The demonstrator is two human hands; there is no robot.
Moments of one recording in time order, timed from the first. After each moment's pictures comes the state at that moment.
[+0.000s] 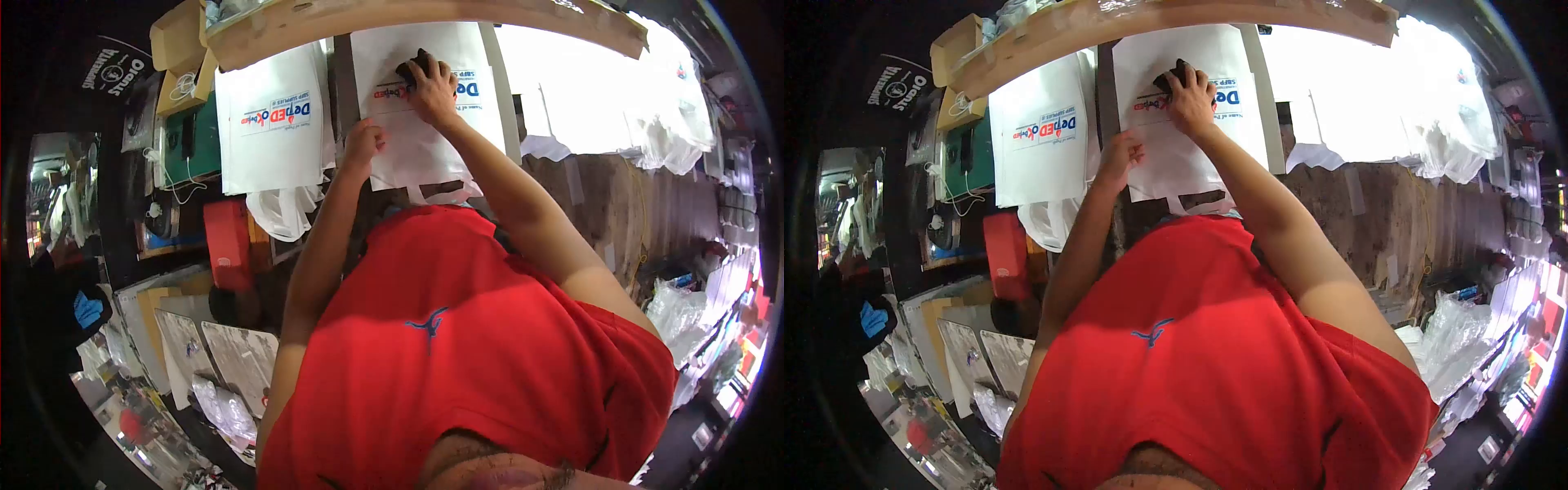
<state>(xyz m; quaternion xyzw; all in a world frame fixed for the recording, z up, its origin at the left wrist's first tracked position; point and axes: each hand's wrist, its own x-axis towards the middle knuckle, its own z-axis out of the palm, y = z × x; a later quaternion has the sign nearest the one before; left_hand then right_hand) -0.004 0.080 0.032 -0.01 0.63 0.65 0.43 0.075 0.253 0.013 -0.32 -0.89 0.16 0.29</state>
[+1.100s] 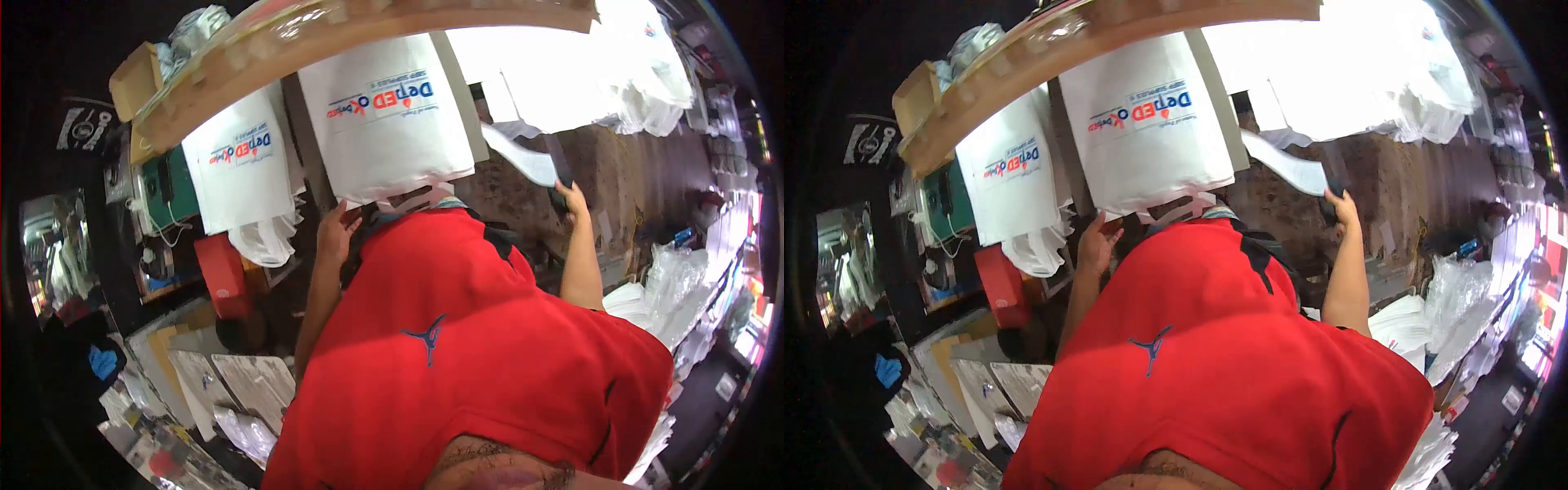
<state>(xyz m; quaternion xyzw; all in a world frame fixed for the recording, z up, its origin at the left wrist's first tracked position) 0.050 -0.040 -0.011 -0.09 0.52 0.65 0.54 0.604 0.317 -0.112 -0.71 -0.43 0.53 0.19</state>
